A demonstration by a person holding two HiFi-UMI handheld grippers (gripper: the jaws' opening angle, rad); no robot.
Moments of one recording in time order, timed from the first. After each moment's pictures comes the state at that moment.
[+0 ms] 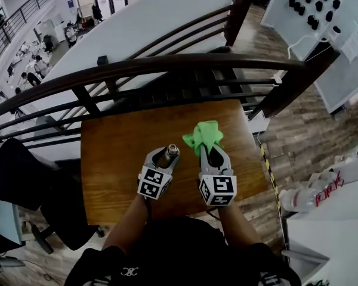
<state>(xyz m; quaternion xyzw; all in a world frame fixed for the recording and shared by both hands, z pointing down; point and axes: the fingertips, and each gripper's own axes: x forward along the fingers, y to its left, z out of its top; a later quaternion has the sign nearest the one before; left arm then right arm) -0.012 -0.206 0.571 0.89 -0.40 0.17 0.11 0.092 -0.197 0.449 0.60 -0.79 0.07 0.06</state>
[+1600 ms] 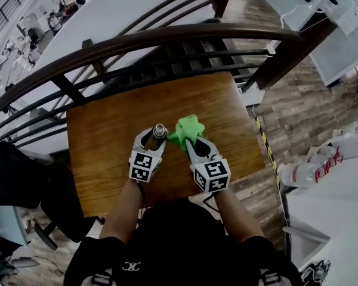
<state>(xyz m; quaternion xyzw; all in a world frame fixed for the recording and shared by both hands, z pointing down) 0.000 -0.224 0.617 0.90 -0.40 0.18 0.08 0.095 -0.177 0.538 0.53 -0.82 0.17 0.11</state>
